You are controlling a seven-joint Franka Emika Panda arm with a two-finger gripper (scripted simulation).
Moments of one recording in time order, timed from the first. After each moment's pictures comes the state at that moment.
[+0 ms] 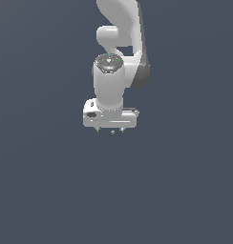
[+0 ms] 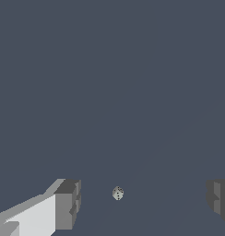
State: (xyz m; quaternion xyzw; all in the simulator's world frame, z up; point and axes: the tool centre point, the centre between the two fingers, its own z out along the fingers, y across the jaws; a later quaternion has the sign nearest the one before) arm 0.003 -0.027 0.176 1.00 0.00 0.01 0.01
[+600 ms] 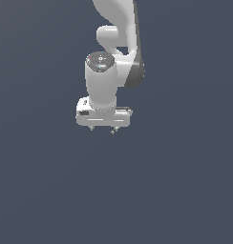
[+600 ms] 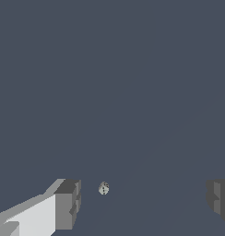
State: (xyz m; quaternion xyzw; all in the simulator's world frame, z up) arm -0.001 -0.051 0.180 1.00 0.00 0.00 0.02
